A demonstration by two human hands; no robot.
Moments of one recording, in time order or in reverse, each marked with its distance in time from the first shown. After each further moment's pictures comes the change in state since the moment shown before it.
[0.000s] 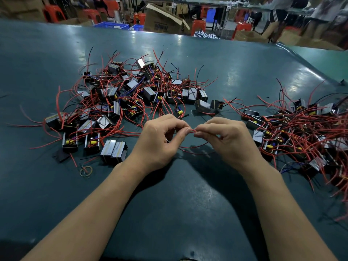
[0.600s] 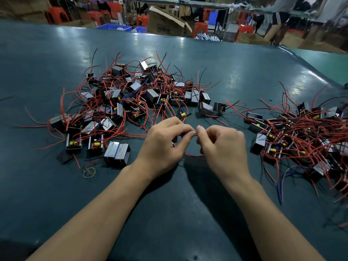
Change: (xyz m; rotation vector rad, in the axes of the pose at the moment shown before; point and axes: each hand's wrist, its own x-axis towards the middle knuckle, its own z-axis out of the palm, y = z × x) left_hand -0.001 0.000 0.005 0.128 0.055 0.105; right_hand -0.004 -0.026 0.028 -0.101 0.157 0.451
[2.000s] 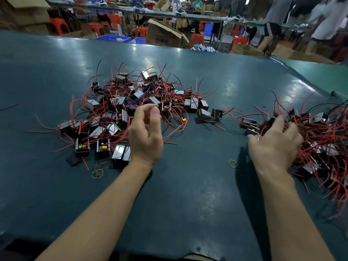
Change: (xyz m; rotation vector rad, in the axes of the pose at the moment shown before) left_hand 0.006 -0.017 -0.010 -0.204 0.496 -0.383; right_hand 0.020 0.047 -0.059 -0.484 0.284 0.476
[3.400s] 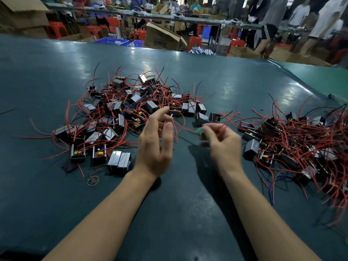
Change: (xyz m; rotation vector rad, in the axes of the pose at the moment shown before) left_hand -0.011 0.003 0.007 0.077 -0.215 0.235; right_hand -0.036 -0.050 0.048 1.052 -0.376 -0.086
